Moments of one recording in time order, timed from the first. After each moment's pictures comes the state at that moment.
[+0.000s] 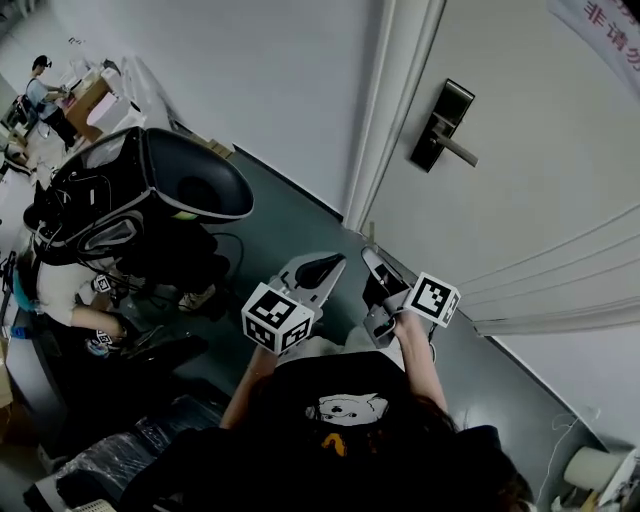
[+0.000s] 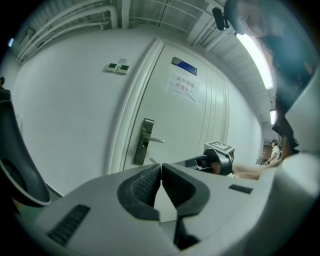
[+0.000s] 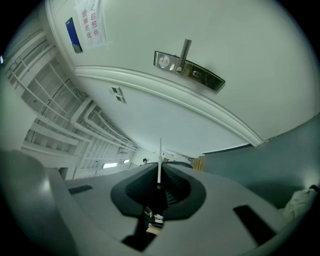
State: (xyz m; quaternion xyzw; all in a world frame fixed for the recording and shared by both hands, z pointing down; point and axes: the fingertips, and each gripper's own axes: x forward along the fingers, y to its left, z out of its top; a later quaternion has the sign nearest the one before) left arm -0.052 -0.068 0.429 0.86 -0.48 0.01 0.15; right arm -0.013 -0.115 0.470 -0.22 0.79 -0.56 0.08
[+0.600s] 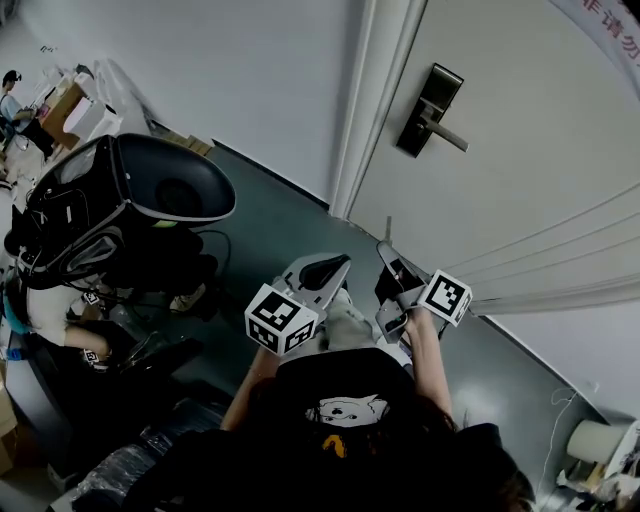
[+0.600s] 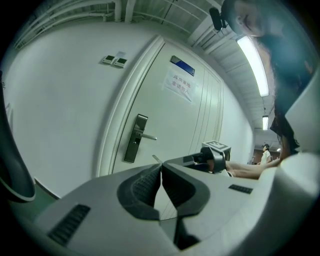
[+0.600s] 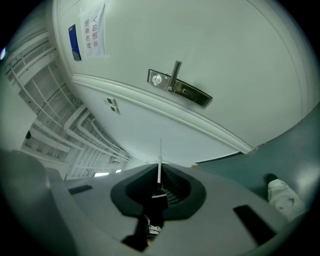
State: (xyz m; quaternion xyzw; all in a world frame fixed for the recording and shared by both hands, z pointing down) left arm -0.035 -0.067 0.437 0.88 -0.44 0.00 0.17; right arm 0.029 -0.127 0.474 -0.29 0.77 -0.56 0.11
